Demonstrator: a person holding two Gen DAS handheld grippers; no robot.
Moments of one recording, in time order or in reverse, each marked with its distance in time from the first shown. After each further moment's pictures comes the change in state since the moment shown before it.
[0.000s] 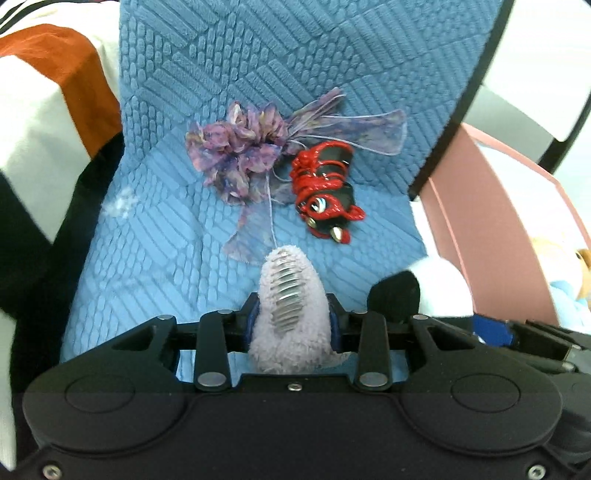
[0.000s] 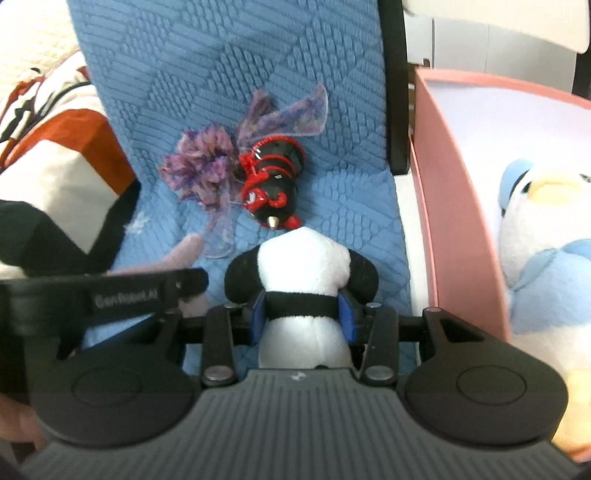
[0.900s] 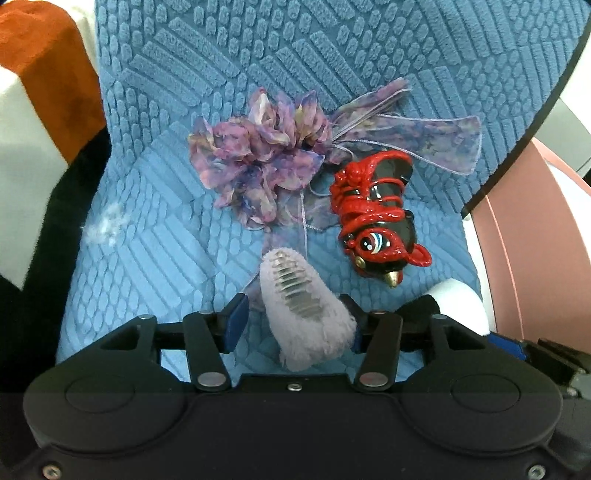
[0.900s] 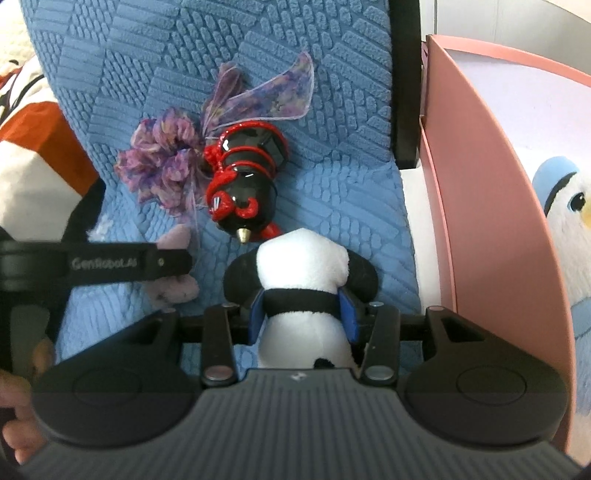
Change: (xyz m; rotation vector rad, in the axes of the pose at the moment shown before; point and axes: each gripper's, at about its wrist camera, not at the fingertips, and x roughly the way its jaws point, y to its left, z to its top) left arm 0.080 0.026 0.038 -0.038 0.072 0.047; right arm 0.073 -0.017 0.027 0.005 0.082 -0.020
